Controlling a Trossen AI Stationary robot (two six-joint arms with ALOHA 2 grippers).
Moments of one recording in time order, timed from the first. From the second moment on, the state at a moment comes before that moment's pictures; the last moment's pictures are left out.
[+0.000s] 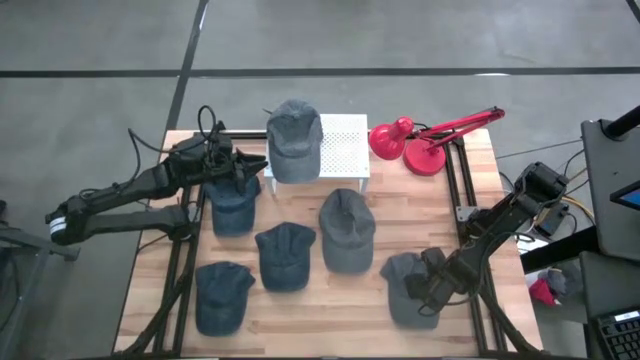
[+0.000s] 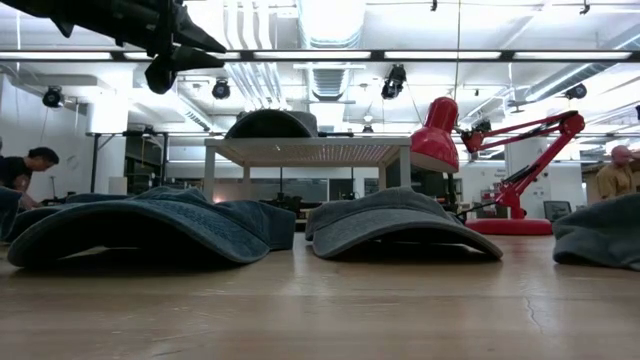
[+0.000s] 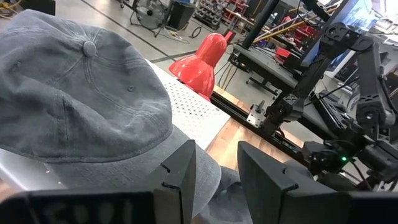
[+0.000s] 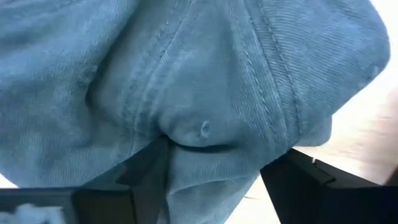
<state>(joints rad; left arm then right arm) 0.42 0.68 0.63 -0.10 0.07 -0.42 0.81 1.45 0.73 -0.76 -0.02 2.19</state>
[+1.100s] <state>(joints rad) 0.42 0.69 0.63 -0.10 0.17 -0.53 0.81 1.21 0.75 -0.80 0.20 2.04</state>
